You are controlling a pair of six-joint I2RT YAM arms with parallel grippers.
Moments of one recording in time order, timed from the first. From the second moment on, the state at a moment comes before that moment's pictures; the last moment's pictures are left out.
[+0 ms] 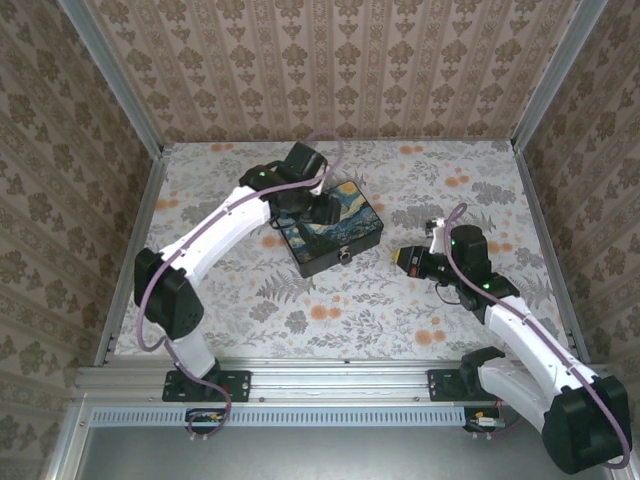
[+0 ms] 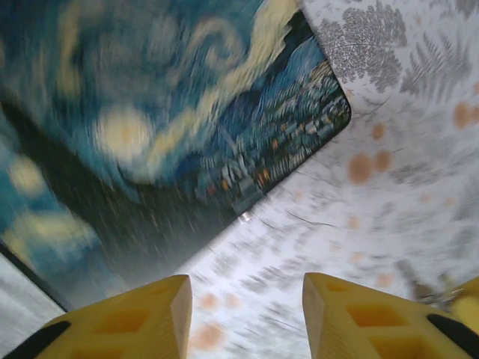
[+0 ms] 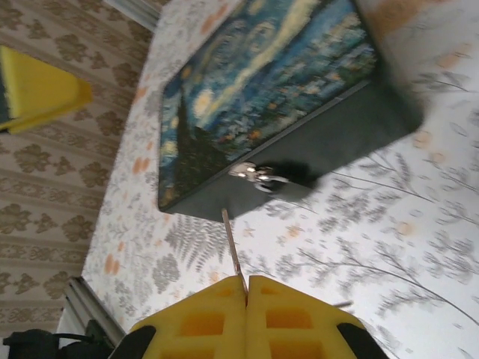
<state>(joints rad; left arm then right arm) -0.73 1.75 1.68 -0.93 0.13 -0.32 0.21 0.92 0.52 -0.18 -0.53 0.59</state>
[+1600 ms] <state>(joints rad) -1.00 2.16 1.65 -0.81 -0.31 1.60 -0.22 1.09 0.54 -0.19 -0.67 0.55</state>
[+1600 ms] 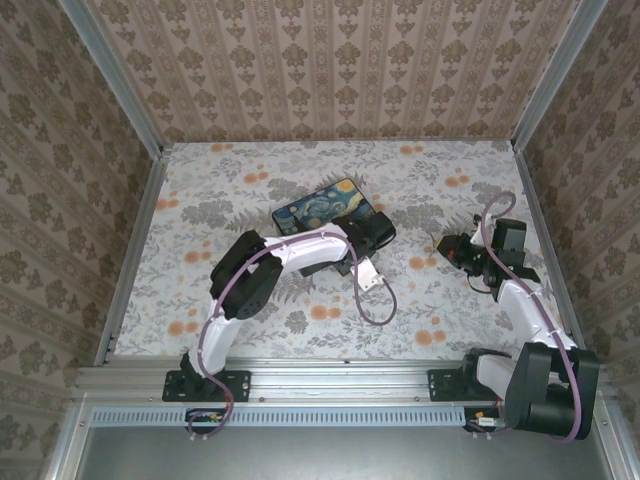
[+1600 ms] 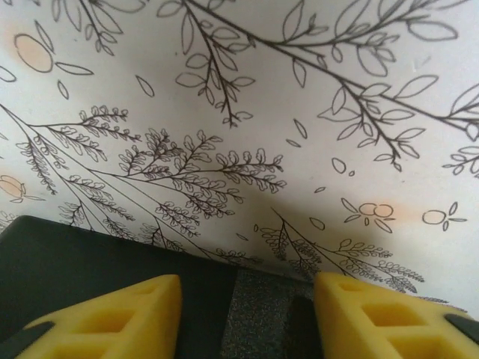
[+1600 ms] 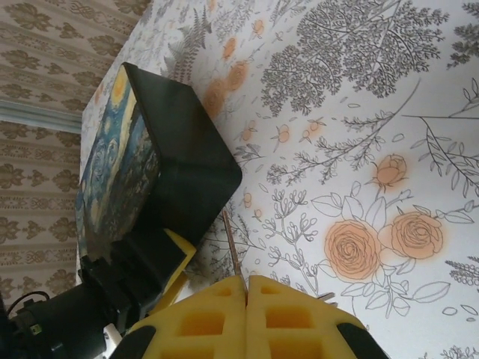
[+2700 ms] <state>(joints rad) -1.05 2.16 1.64 -0.80 -0.47 1.54 -0.09 1.12 0.56 -0.18 -0.61 0.55</state>
